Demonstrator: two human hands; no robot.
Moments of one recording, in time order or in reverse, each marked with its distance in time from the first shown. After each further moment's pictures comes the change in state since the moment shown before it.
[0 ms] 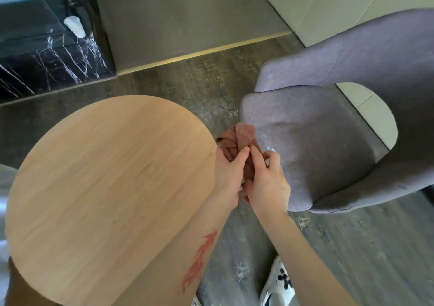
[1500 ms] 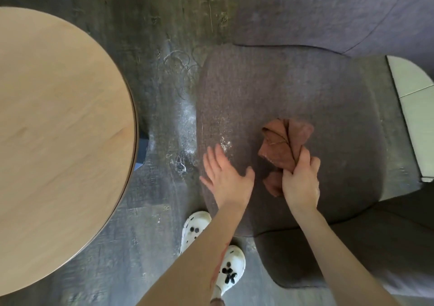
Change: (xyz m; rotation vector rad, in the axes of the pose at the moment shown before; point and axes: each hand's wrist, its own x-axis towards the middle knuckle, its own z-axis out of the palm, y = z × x) left_hand 0.147 -0.183 0.193 0.766 0.411 -0.059; right_hand 0.175 0.288 0.058 0.080 -0.259 0.267
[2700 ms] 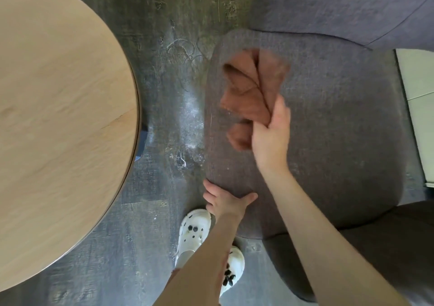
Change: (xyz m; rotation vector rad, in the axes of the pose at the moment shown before) left_hand 0.006 -0.070 0.028 -0.138 -0.182 -0.521; right_hand 0.006 -0.107 0.038 0.550 0.105 -0.286
